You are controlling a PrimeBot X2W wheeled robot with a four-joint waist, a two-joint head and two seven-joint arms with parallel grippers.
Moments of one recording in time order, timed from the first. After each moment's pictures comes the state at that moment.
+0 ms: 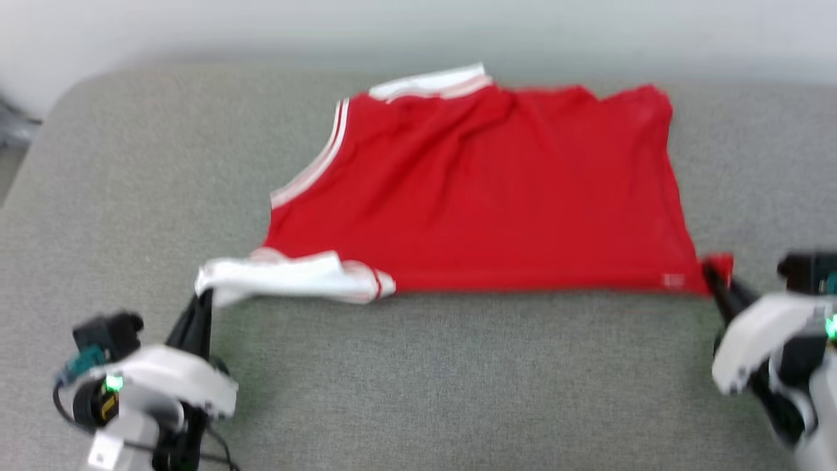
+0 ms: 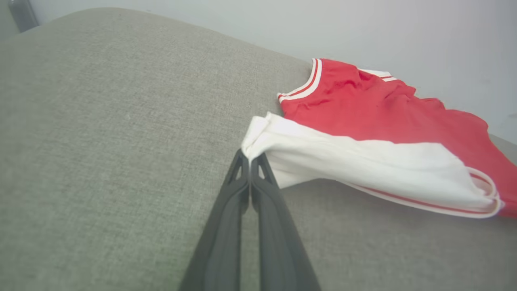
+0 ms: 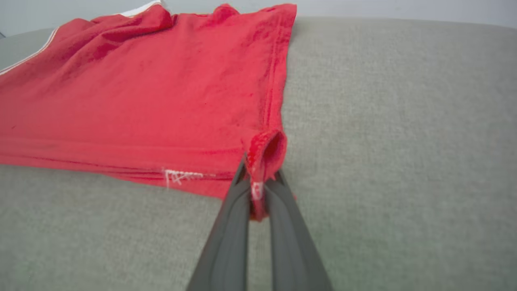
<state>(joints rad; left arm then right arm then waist) -0.32 0.34 -0.20 0.56 -0.70 -0.06 -0.25 -0.37 -0.33 0.08 0.49 0.40 0.14 0.09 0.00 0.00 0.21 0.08</state>
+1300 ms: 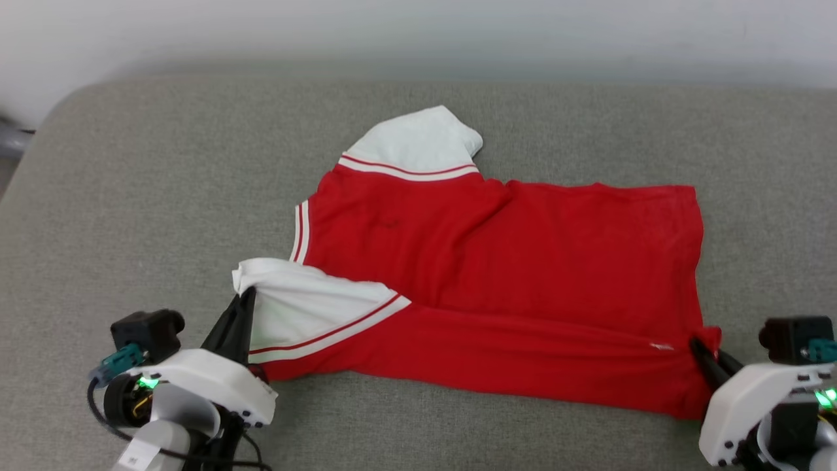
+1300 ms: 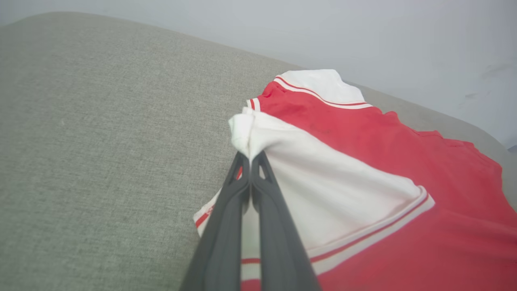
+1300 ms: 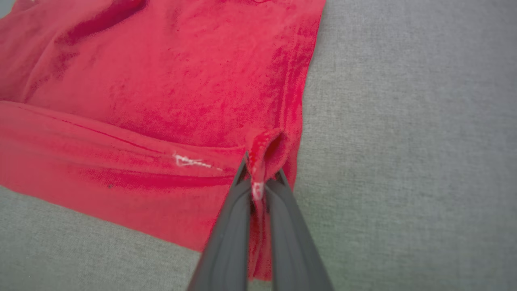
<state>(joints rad) -0.16 0.35 -0.27 0.17 -0.70 0.07 -0.09 0.00 -0.17 -0.09 -0.02 0.27 0.13 0.44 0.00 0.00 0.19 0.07</state>
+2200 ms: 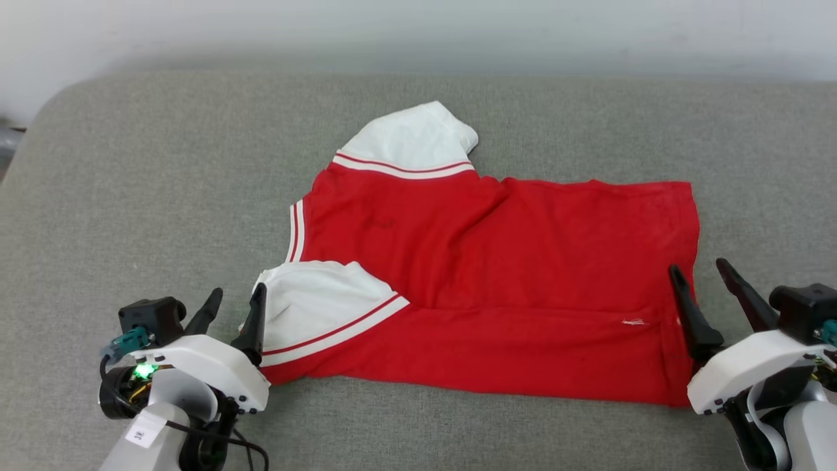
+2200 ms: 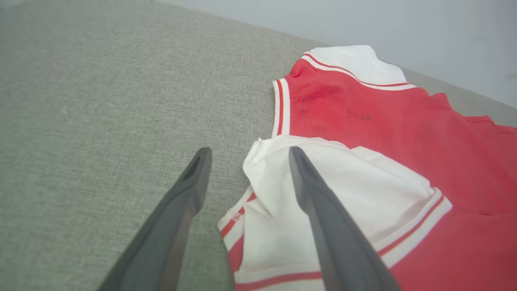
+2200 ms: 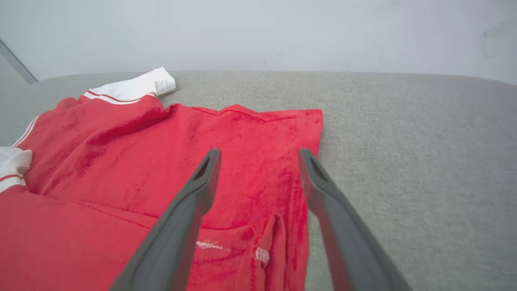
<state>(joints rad) -0.29 0.34 -0.31 0.42 -0.69 0.02 -0.14 -0.18 -0.22 0.02 0.20 0.29 0.13 -0.01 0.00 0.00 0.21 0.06</state>
